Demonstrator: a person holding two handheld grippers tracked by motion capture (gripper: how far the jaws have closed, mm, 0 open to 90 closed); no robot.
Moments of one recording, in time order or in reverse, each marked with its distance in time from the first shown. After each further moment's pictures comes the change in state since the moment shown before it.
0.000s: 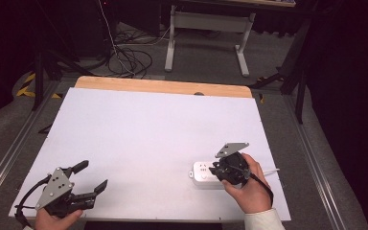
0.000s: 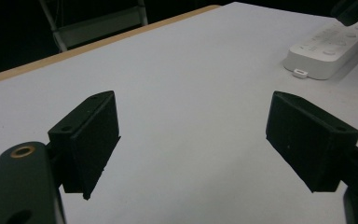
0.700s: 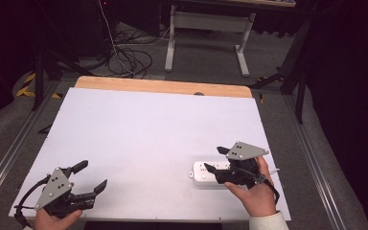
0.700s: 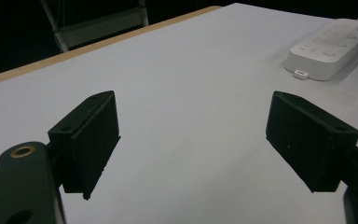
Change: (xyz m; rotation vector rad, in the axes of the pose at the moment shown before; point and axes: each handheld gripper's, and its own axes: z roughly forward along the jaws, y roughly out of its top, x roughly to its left) left arm 0.000 0.000 -0.001 -0.008 0.004 -0.005; right arm -0.001 -0.006 -0.022 -0.352 0.003 -0.055
